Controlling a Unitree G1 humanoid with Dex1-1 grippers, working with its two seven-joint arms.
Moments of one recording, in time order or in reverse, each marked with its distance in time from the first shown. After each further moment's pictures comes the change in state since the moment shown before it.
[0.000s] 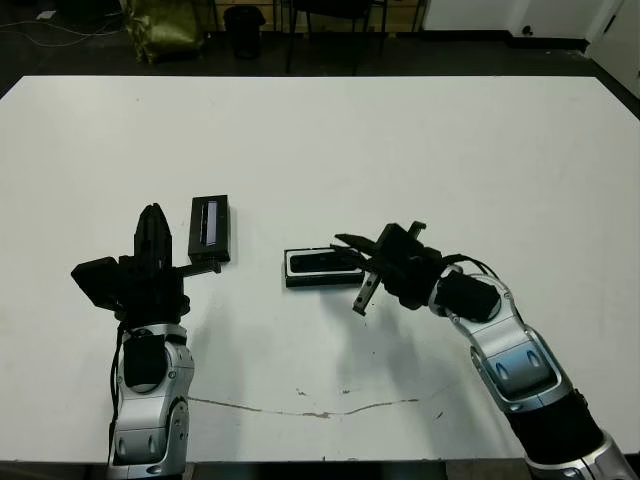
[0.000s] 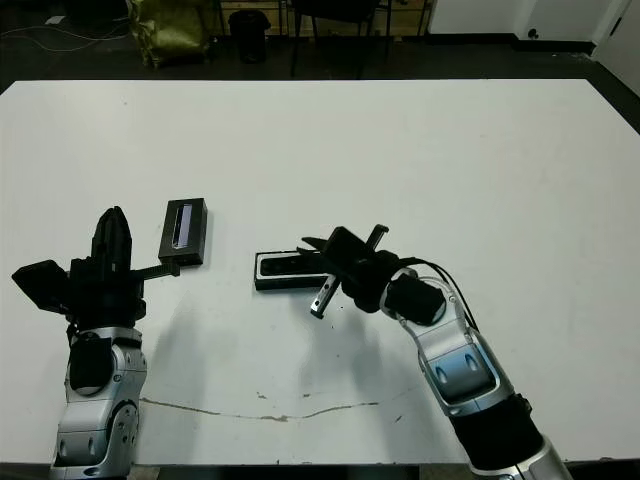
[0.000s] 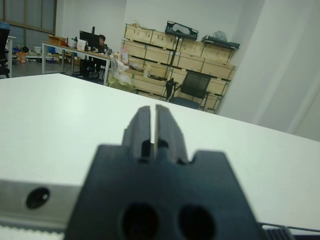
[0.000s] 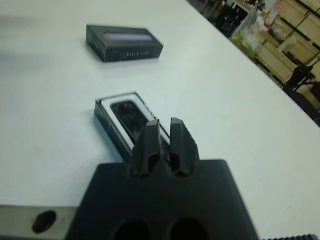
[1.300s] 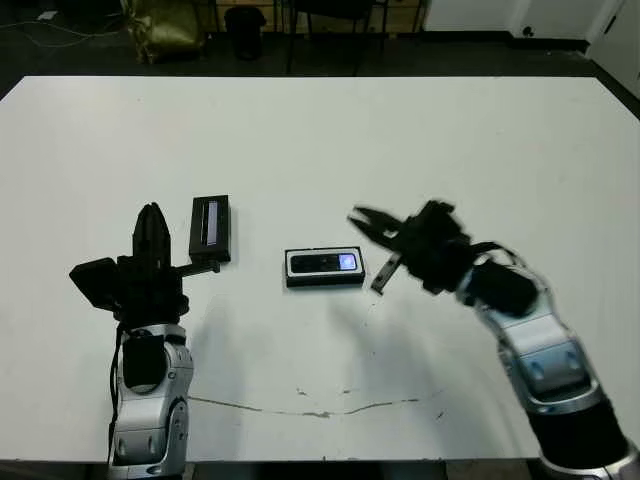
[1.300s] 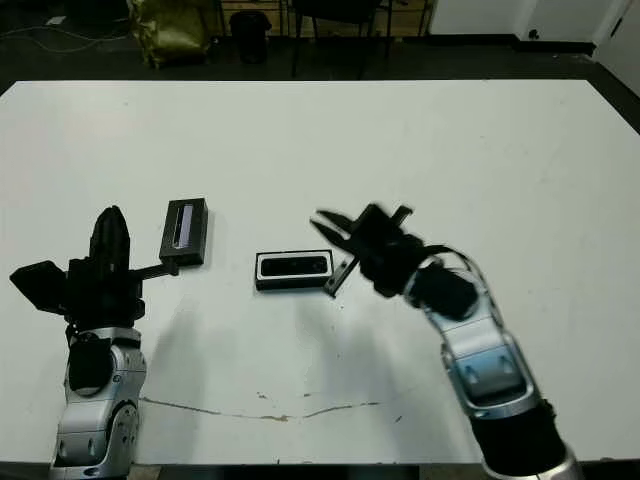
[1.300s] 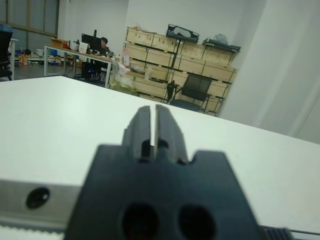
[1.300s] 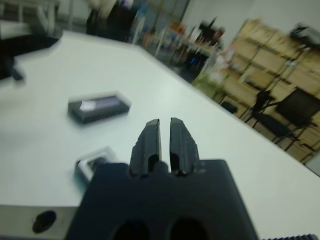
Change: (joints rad) left arm 0.001 0.000 0.005 -0.003 0.001 -0.009 0.002; right arm 0.031 0.015 -0.252 -0.240 0.241 0.030 -0.059
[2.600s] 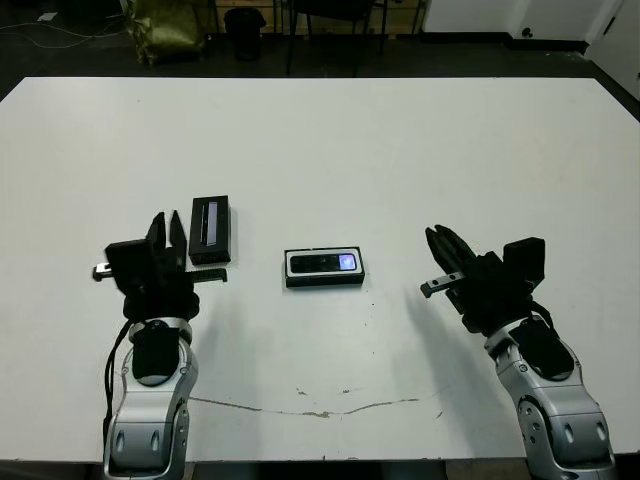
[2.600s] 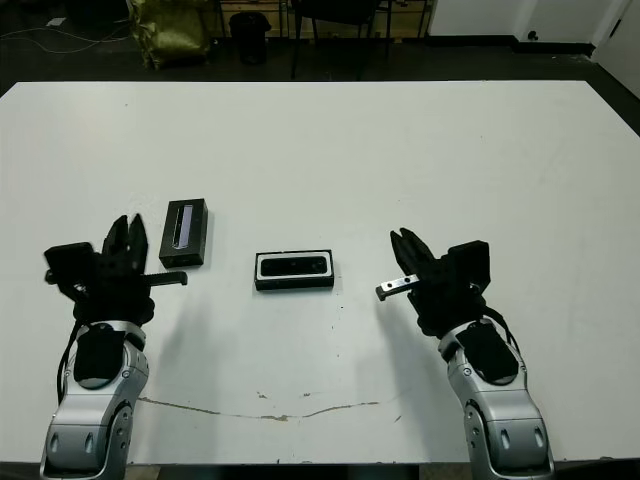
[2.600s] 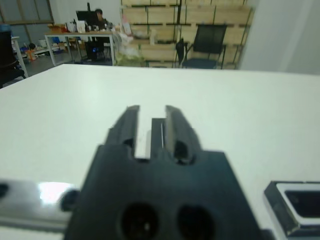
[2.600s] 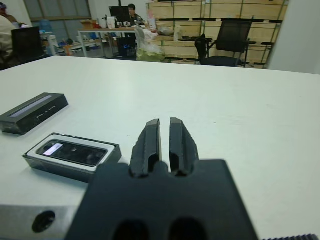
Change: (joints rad) left arm -0.008 0.040 -0.097 -0.247 0.217 0.528 0.035; right arm 0.283 0.130 -0.090 0.060 0.089 -0.047 -0.265
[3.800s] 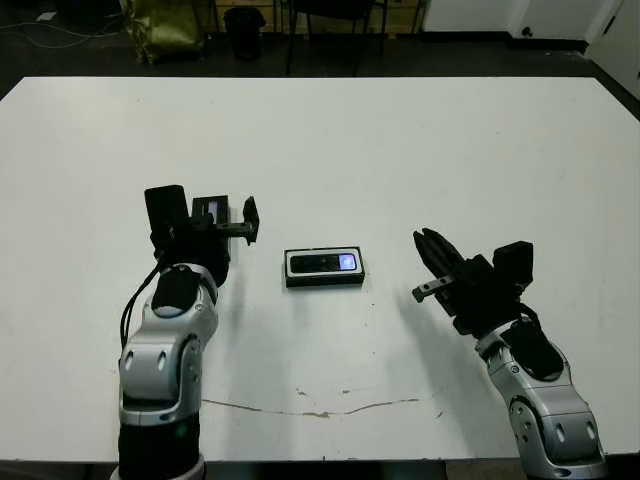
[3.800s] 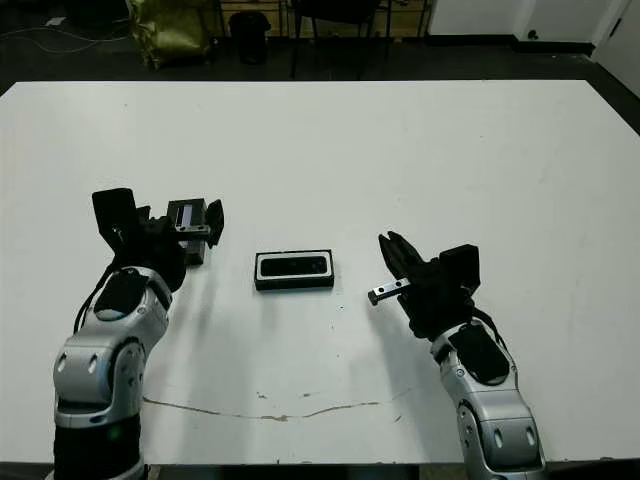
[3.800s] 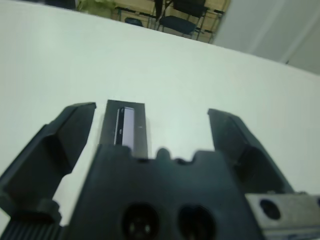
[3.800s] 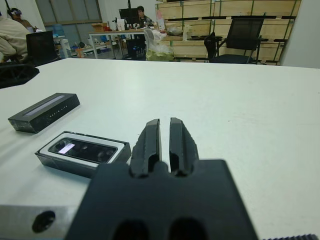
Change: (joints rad) left arm -0.287 -0.102 0.143 0.090 -0.221 0.386 -0.012; right arm 0.000 -0.005 0.008 0.032 0.036 -0.024 0.030
